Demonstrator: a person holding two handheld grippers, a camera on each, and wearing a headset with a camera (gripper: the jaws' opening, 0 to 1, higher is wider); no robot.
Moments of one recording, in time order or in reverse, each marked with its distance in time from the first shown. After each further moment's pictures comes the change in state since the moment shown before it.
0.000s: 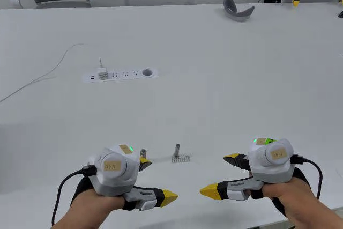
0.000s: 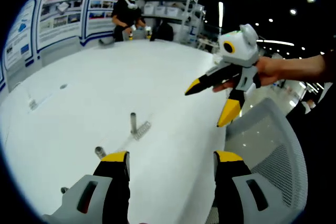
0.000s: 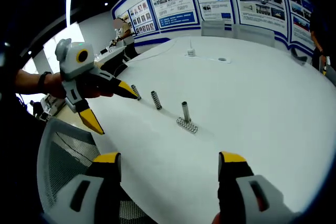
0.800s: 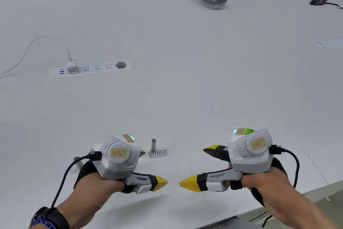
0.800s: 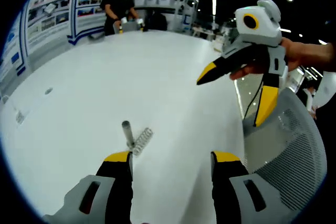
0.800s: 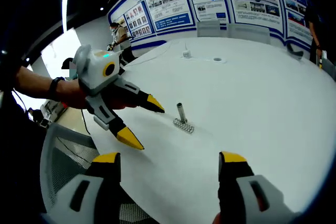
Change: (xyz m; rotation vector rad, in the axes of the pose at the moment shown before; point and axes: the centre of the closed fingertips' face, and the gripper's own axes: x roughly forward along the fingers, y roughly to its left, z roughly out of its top) left arm 0.071 0.018 0.000 0.071 0.085 -0.012; right arm -0.007 -0.008 0.001 0.046 -0.016 -0.005
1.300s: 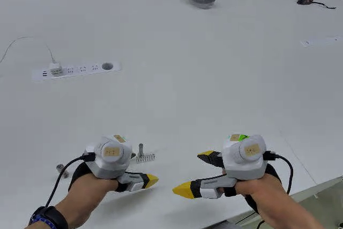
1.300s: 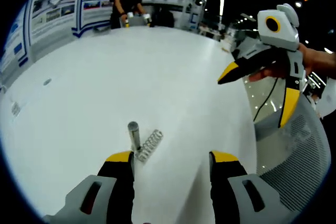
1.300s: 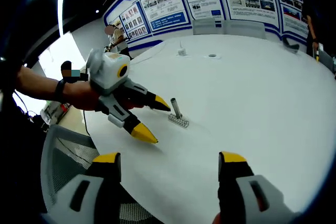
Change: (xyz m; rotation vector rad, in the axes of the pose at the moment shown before) left arm 0.024 0.018 -0.004 -0.059 0.015 0.016; right arm -0.005 -0.009 -0.010 0.040 0.004 -0.006
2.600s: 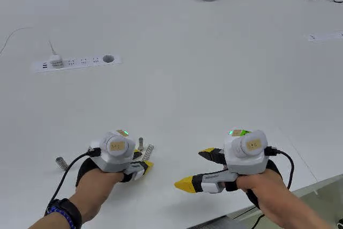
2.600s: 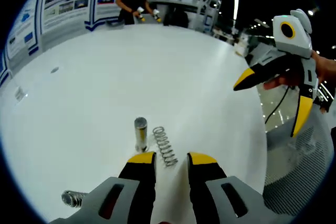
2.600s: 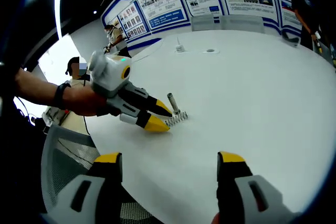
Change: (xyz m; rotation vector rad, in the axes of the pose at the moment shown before) left arm 0.017 0.011 -0.004 -0.105 -0.011 0.089; right arm 0.003 -0.006 -0.008 0.031 0.017 0.016
